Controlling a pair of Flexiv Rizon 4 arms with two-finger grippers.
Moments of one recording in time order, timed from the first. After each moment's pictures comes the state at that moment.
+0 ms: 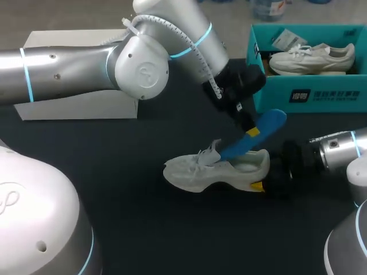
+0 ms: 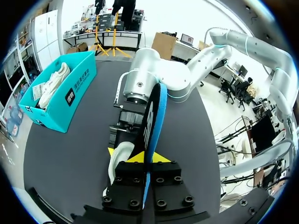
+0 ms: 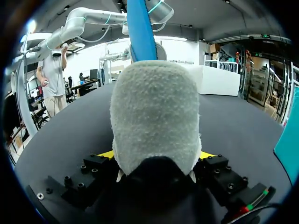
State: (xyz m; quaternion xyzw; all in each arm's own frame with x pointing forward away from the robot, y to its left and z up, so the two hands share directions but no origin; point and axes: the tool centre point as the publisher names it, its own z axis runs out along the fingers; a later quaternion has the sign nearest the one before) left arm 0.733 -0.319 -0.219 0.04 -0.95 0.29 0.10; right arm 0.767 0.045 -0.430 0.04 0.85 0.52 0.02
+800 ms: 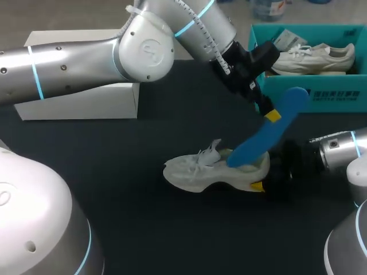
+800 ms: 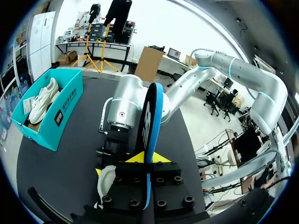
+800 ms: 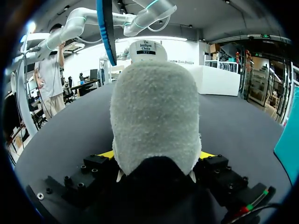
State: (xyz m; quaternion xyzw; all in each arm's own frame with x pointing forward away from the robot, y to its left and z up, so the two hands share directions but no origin) left arm 0.719 -0.351 -0.154 0.03 -0.92 0.35 0.16; right arm 0.767 0.045 -0.430 0.04 0.85 0.52 0.02
